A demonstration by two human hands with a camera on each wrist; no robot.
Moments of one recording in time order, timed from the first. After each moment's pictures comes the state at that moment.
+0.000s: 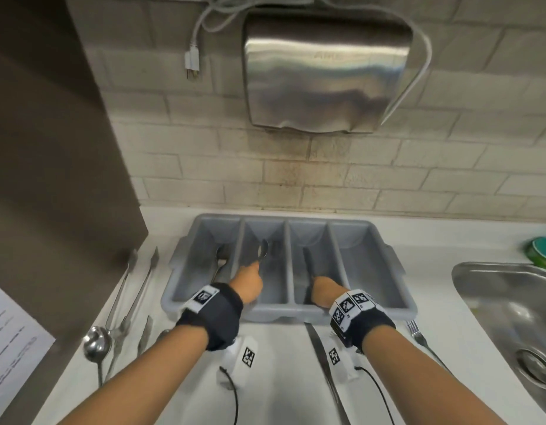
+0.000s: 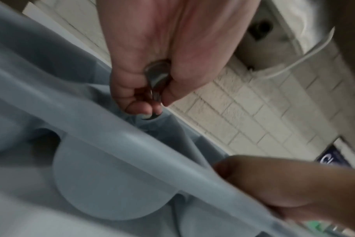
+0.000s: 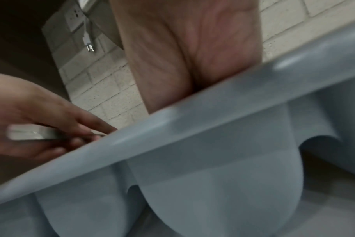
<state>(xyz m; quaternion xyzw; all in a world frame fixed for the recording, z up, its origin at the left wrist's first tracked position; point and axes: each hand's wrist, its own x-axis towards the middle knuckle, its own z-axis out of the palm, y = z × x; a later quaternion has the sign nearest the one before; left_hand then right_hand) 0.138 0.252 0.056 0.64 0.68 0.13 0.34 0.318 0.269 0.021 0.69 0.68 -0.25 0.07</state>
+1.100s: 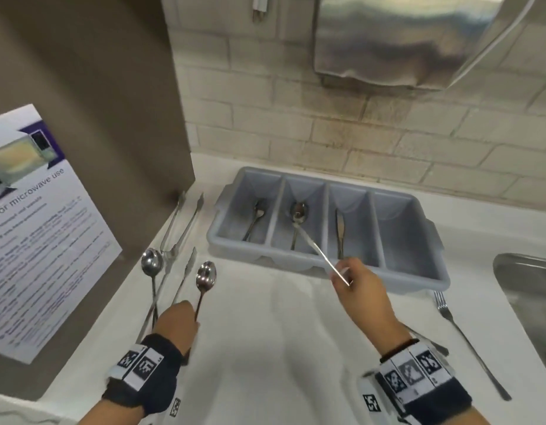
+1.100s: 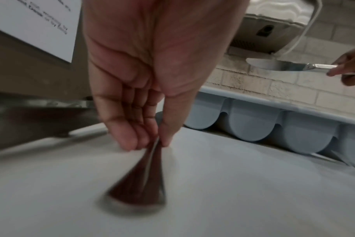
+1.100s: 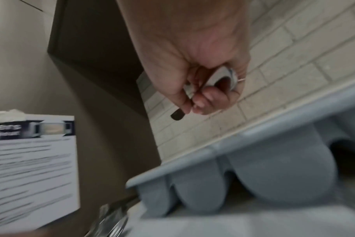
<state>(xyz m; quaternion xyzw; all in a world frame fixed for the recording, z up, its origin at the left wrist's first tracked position) -0.001 0.075 -0.035 0.53 0.81 -0.02 0.23 0.300 0.129 0.059 0.63 0.68 -0.26 -0.25</state>
